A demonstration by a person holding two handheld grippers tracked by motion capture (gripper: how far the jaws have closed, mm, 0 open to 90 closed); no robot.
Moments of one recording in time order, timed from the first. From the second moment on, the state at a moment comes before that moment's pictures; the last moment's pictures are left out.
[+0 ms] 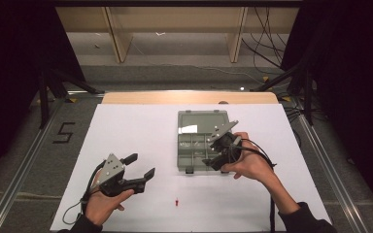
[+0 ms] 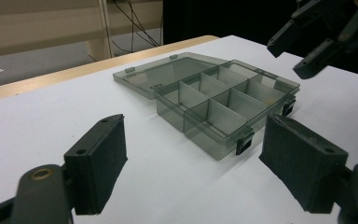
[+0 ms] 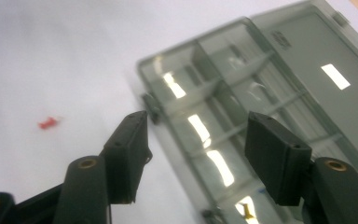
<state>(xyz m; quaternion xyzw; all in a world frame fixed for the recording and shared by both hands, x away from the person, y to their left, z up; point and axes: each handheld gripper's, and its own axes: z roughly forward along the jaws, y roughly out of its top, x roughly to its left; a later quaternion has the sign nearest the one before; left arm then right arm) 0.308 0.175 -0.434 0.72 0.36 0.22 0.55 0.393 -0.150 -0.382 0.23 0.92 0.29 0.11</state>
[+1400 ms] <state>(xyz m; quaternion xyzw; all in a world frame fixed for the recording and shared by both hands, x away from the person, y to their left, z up) 0.308 0.175 -0.434 0.72 0.37 0.23 0.55 0.331 -0.052 -0.457 0.17 0.96 0.21 0.01</state>
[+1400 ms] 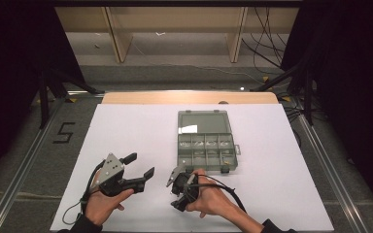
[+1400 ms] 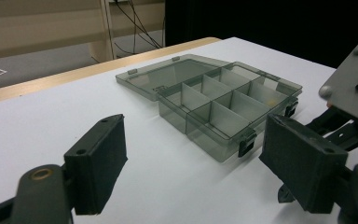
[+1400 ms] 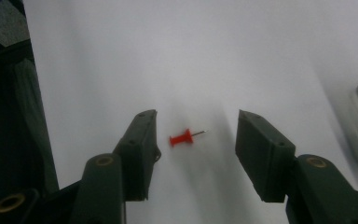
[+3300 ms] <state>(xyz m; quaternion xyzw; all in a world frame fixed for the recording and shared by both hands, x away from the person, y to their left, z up) 0.308 0.175 -0.434 0.72 0.36 0.22 0.55 0.367 -0.123 -0.394 0.20 0.94 0.27 0.04</state>
